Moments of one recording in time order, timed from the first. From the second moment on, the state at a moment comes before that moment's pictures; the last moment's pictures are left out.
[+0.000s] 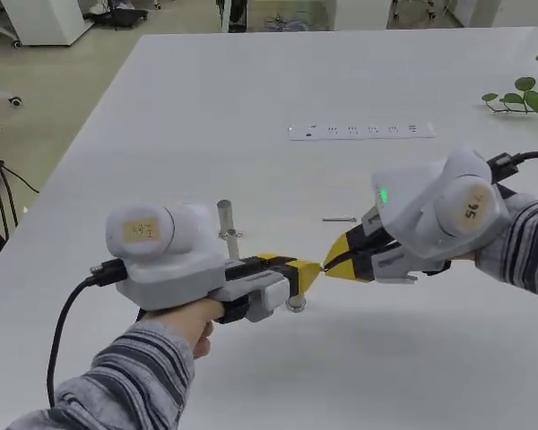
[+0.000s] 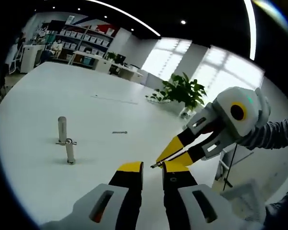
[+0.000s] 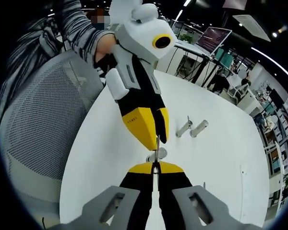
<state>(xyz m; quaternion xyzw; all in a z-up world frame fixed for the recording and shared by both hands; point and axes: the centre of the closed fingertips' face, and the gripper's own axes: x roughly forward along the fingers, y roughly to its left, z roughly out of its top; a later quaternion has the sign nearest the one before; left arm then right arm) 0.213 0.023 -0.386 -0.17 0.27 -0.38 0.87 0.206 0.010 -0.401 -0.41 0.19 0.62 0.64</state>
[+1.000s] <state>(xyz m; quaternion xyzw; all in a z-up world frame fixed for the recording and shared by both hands) 0.207 0.019 -0.384 -0.17 0.27 -0.40 0.86 0.200 0.015 -0.397 -0.40 0.17 0.62 0.65</state>
